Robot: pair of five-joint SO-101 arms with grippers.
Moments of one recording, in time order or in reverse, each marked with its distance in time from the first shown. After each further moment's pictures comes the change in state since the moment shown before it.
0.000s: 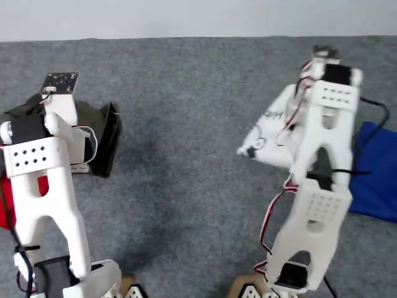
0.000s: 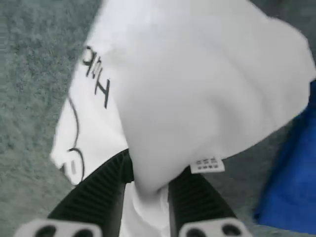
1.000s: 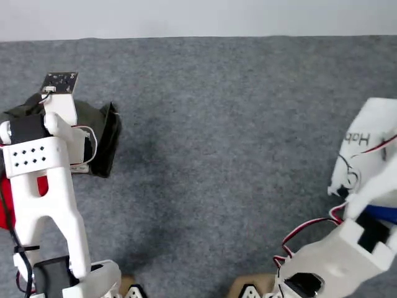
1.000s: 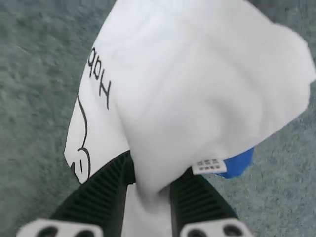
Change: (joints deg) left arm 0.0 0.0 0.0 0.0 0.0; right arm 29.0 -20.1 14.9 -1.2 36.1
